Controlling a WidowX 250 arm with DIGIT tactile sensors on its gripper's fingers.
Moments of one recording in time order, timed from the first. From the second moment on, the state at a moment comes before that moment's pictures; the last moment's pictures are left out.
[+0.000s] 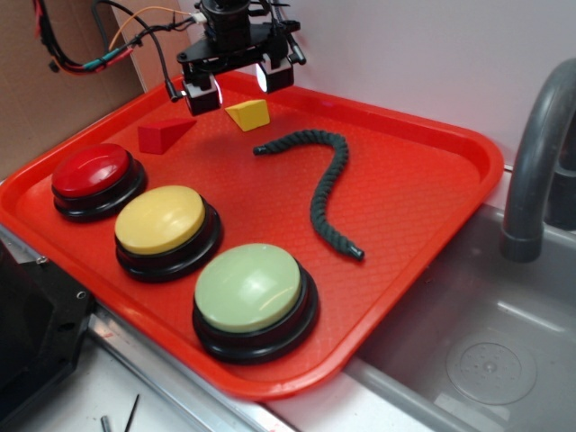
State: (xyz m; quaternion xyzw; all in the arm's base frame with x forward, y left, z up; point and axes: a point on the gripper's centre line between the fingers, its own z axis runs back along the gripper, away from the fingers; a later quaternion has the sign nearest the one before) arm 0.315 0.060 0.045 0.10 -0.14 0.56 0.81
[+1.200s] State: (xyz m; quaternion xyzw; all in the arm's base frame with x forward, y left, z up) arm 0.312 0.057 0.042 0.05 -0.05 0.43 0.90
